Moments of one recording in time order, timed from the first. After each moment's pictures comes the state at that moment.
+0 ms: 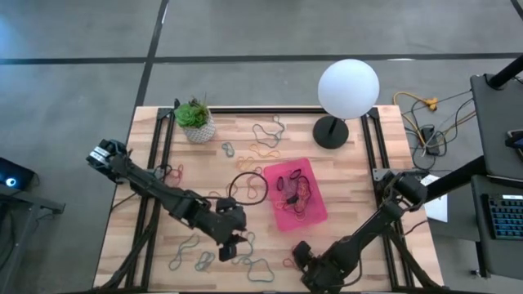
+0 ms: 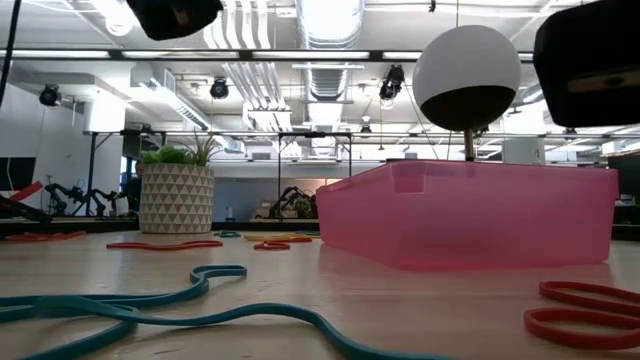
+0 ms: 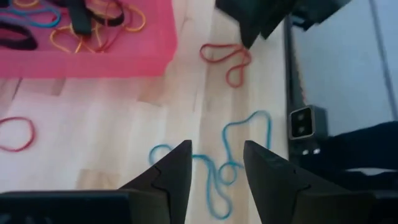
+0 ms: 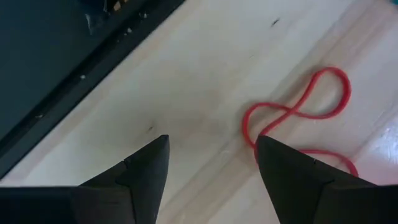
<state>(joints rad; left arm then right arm) -0.52 1.53 1.23 -0.50 -0.17 -0.68 0.78 2.02 1.32 -0.54 0.08 0.00</state>
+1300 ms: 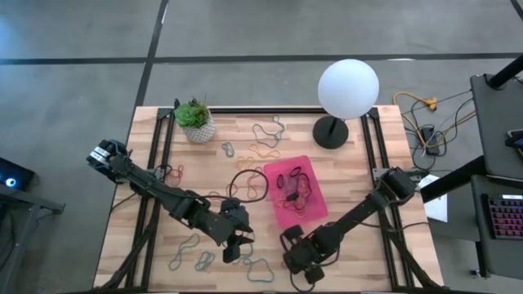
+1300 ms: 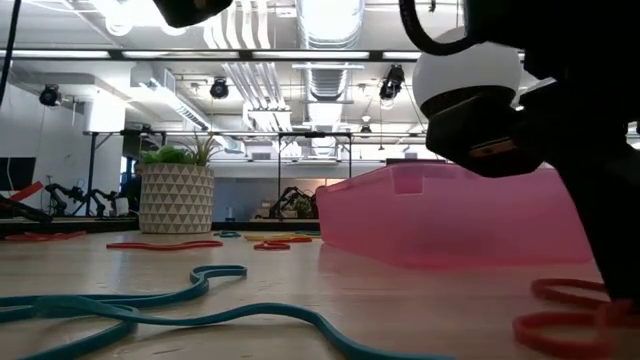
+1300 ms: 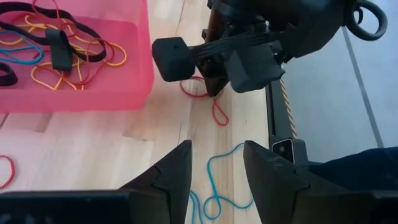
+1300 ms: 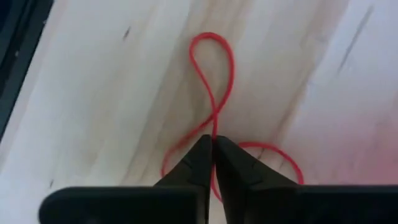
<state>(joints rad) -0.53 1.53 1.23 -0.38 -0.21 -0.65 0.60 2.06 1.35 -0.55 0.01 0.23</state>
